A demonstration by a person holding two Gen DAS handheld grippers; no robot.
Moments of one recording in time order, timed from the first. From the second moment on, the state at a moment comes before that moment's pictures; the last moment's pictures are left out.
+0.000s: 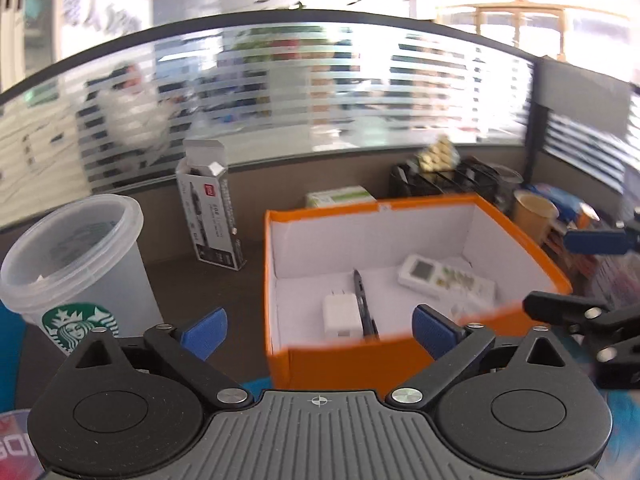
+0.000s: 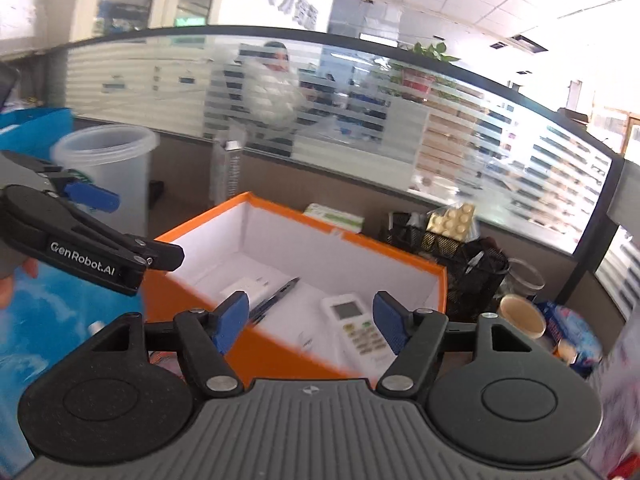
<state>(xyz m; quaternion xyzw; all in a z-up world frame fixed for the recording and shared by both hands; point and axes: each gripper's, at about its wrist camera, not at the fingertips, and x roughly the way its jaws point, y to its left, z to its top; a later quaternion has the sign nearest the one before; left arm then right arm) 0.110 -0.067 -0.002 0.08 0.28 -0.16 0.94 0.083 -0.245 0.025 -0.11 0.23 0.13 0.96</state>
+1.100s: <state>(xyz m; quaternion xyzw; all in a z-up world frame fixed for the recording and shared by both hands) 0.099 -0.044 -0.112 0.25 0.30 -0.40 0.83 0.001 -0.302 -0.100 -0.09 0.34 0.19 0.91</state>
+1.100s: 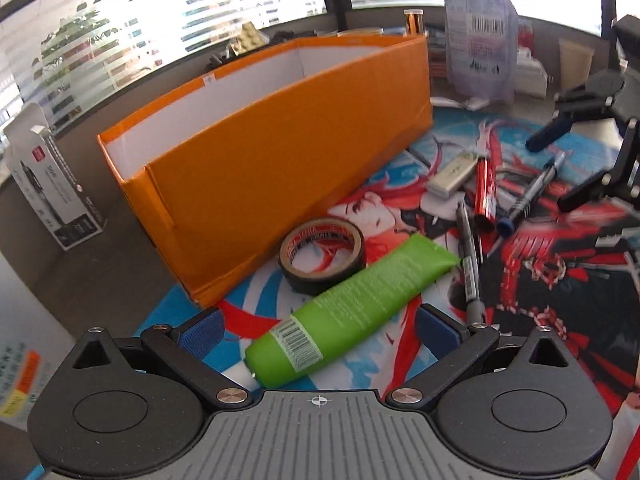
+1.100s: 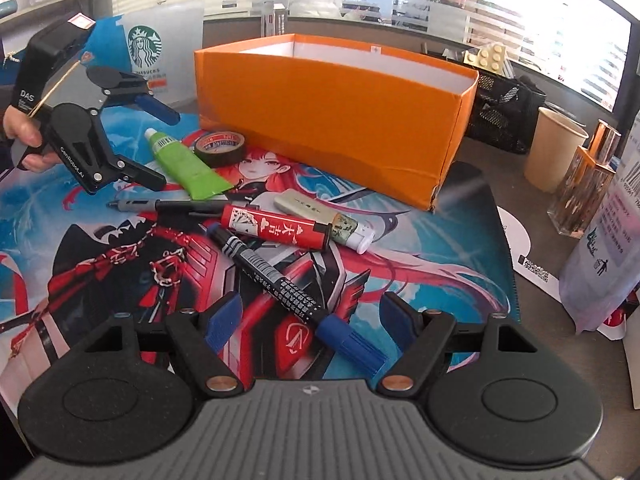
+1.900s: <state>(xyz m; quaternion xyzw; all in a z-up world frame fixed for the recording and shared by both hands) 0.047 -0.045 -0.114 0.16 0.32 -0.34 0.87 -0.006 -0.288 -0.110 -0.07 0.31 0.21 0.92</state>
